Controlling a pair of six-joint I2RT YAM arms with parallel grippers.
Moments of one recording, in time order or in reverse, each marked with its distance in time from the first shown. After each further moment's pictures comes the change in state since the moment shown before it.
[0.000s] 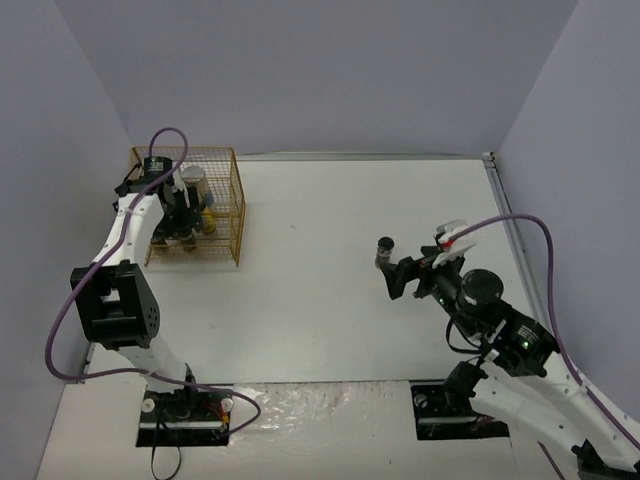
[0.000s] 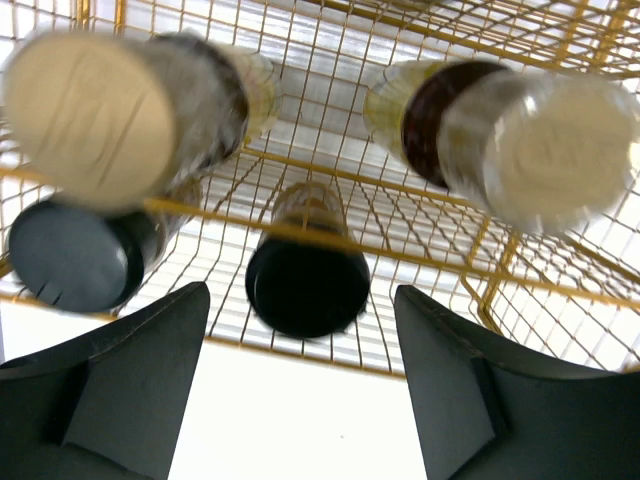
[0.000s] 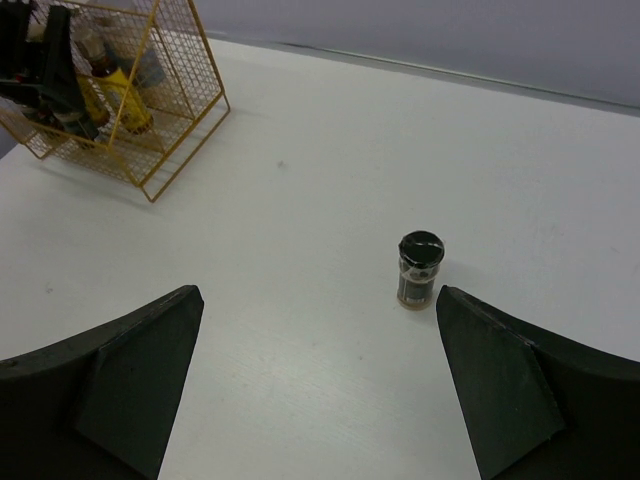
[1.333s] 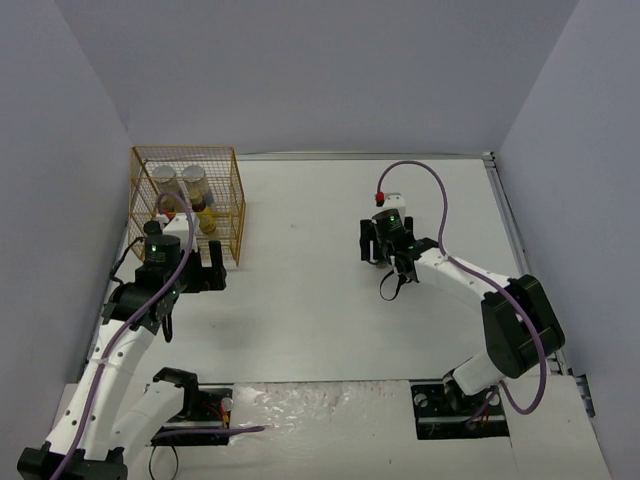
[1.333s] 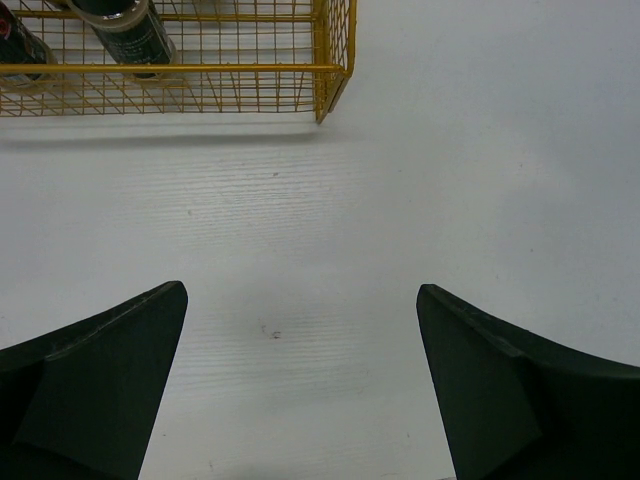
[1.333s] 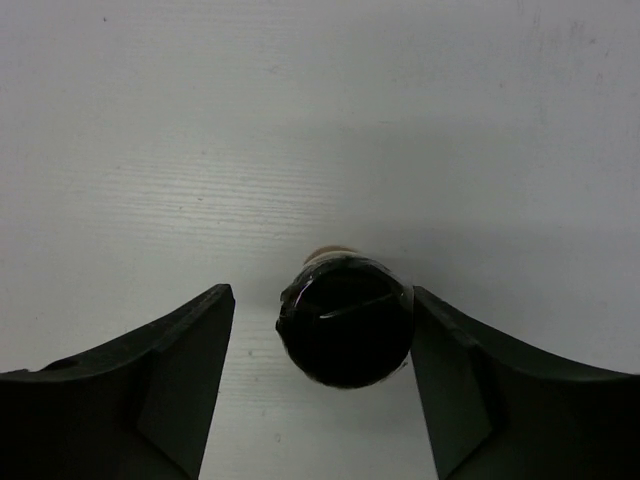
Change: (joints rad) left arm -0.275 -0.894 -0.612 0.099 0.022 -0.052; right arm -0.302 0.965 0.085 0.256 0.010 0.139
